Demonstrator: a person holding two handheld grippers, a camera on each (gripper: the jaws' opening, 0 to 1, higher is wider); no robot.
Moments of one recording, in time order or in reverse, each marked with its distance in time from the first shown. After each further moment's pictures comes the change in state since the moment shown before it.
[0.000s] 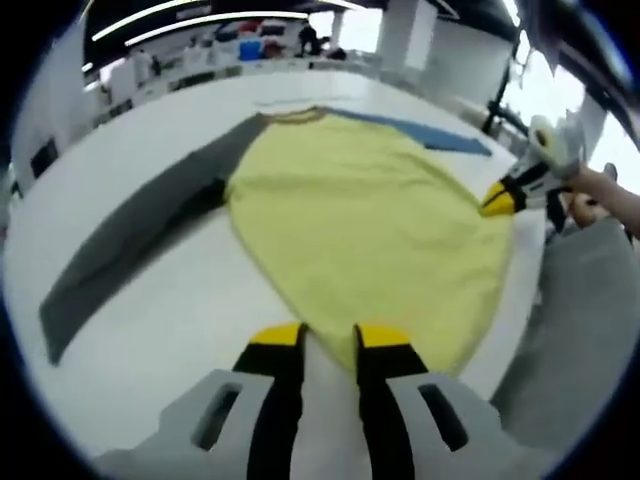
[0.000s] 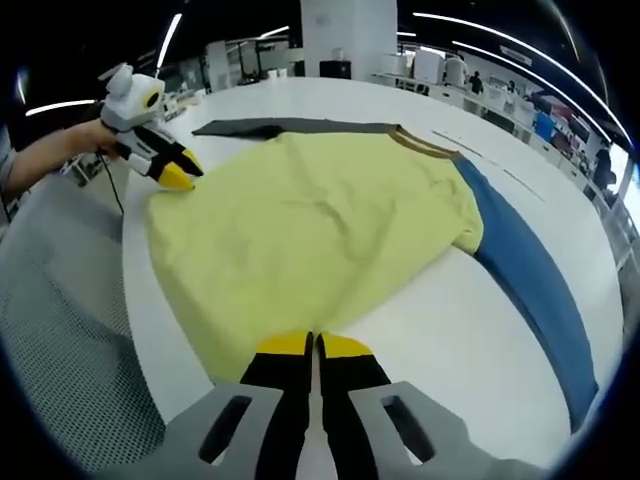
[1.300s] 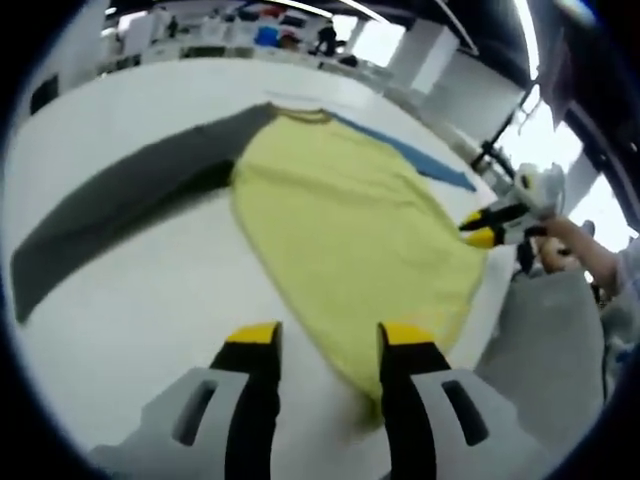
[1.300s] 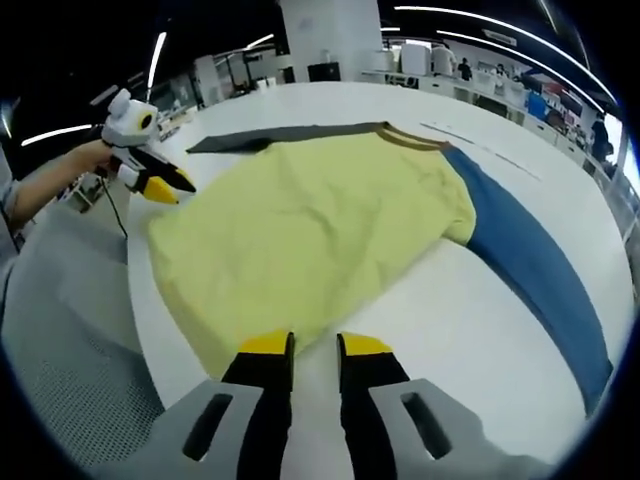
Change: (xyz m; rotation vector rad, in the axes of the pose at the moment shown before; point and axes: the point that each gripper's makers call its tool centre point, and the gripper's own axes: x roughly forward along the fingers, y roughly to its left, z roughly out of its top) left arm -0.008 -0.002 0.002 -0.188 -0.011 -0.140; right arm -0.003 -0.006 0.000 0.102 -0.016 0.035
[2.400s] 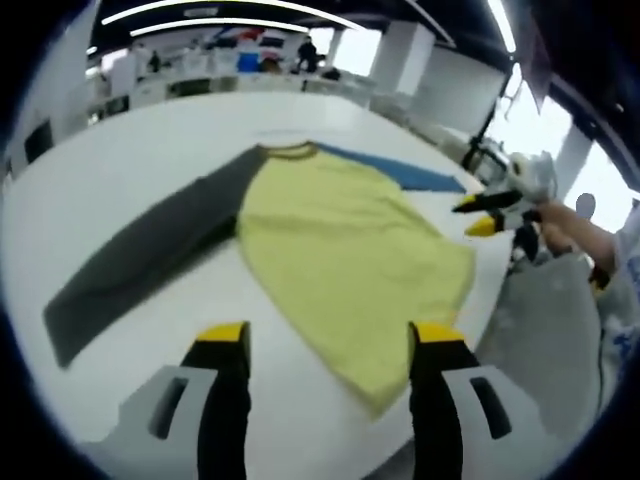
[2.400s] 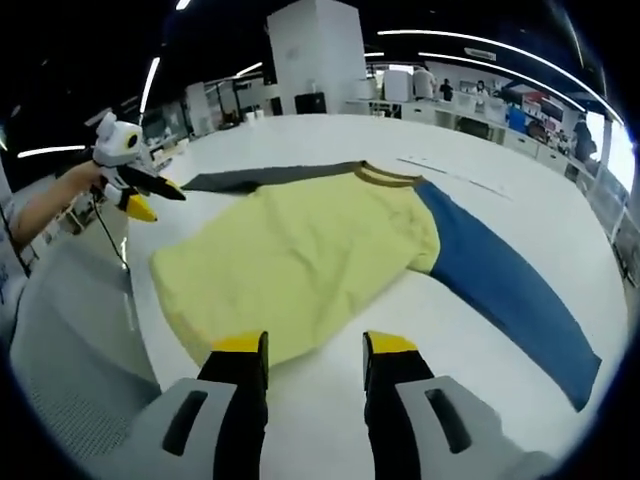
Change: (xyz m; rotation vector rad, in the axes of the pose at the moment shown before) left arm -0.033 -0.006 0.030 0.123 -0.068 0.029; right arm -0.031 -0.010 0.026 0.038 -0.133 -0.053
